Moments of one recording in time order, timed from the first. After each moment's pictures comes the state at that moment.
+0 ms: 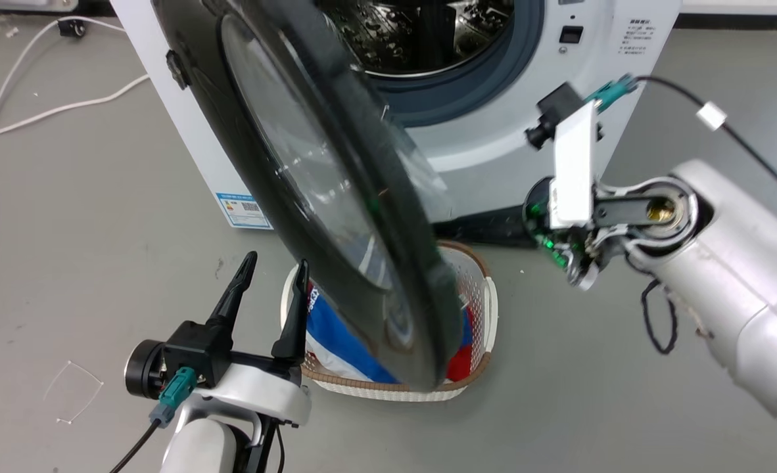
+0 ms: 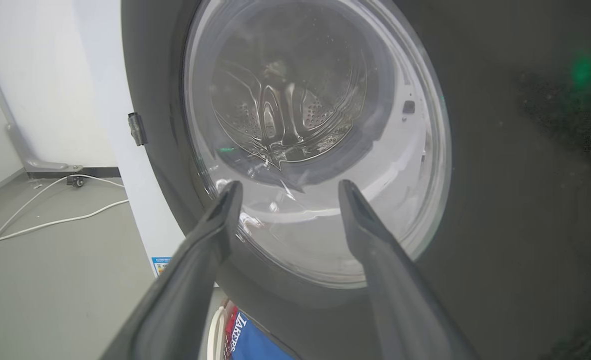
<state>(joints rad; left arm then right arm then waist) -0.18 0.06 -0.12 0.18 -0.14 -0.13 -0.26 -1.05 -0.34 0.94 0.62 1.99 0.13 0.85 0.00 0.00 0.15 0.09</state>
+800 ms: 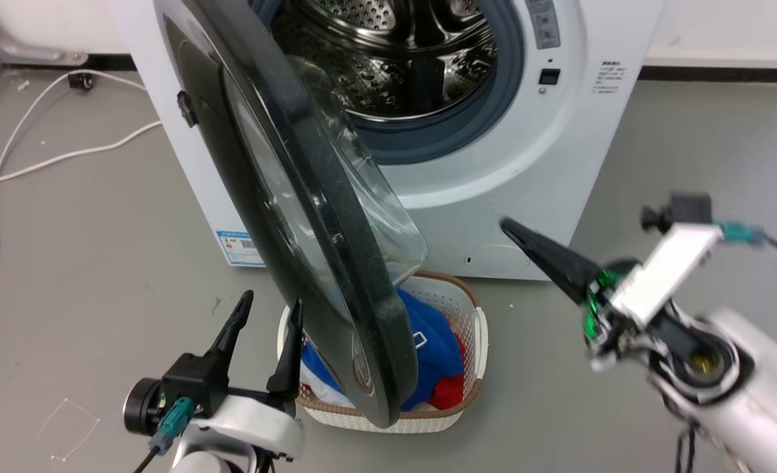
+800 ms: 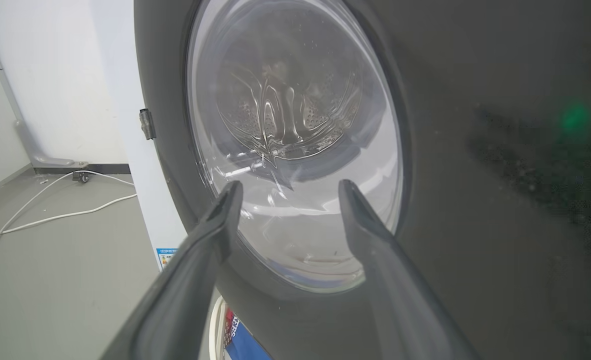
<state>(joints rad) -0.11 0.06 -0.10 0.20 -0.14 -0.13 -0.26 -0.63 -0.50 0.78 0.19 1.99 0.13 0.14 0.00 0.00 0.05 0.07</state>
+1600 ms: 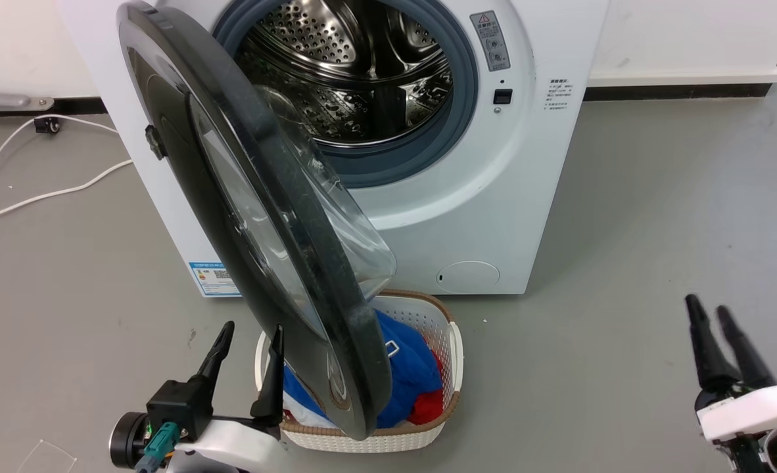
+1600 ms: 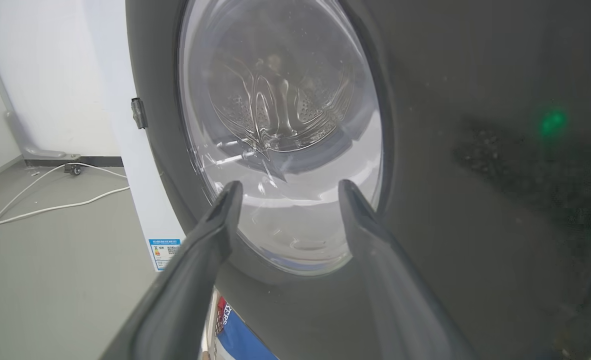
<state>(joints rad) -0.04 0.05 -0.06 0.21 -0.15 -0.13 -0.26 -0.11 -0.41 0.24 0.29 1.07 0.13 -0.26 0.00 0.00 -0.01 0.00</state>
